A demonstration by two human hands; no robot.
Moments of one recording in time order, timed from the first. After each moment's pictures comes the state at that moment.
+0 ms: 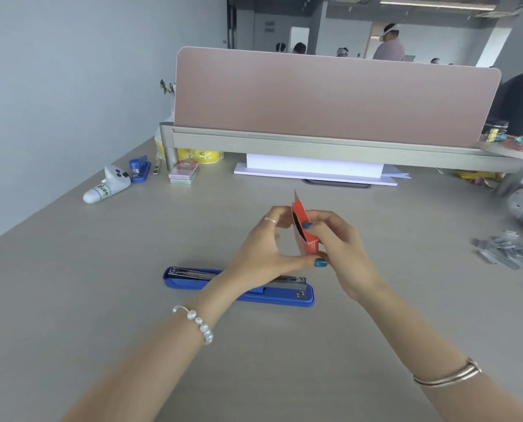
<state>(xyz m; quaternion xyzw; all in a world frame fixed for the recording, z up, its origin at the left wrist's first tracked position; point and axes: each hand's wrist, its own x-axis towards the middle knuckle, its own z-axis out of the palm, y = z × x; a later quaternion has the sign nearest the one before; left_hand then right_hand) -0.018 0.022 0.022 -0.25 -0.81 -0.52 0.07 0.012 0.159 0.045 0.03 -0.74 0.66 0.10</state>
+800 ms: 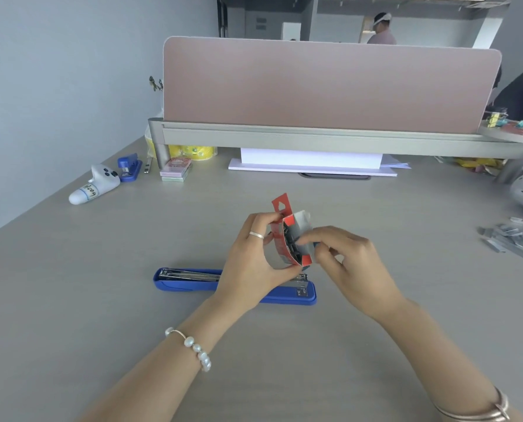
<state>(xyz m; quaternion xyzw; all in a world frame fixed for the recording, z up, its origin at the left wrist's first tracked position) -0.009 0.017 -0.007 -0.26 -0.79 -0.51 0.21 0.030 0.176 0.020 0.23 -0.86 0.38 0.25</state>
